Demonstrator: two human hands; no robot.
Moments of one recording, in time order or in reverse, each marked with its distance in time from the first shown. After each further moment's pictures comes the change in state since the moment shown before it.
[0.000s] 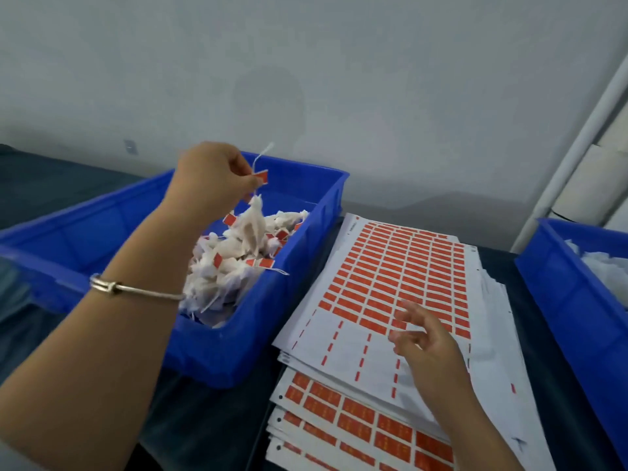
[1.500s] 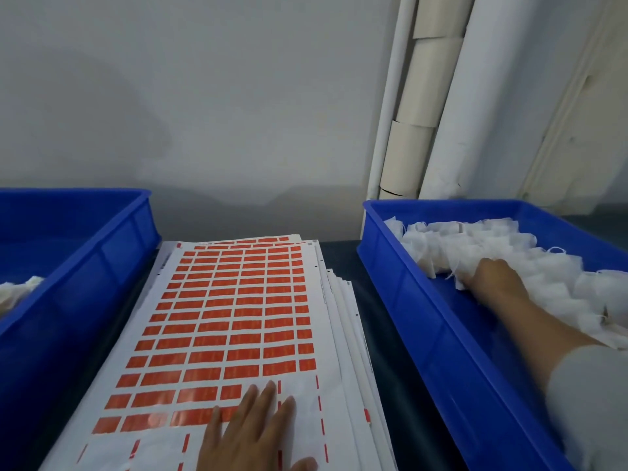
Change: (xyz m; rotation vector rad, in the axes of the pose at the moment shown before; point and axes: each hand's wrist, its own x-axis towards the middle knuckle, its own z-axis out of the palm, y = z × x) left_hand -0.155 0.091 0.289 0.413 -0.898 0.470; right_hand 0.189 0.114 -0.364 -0.789 0.594 0.728
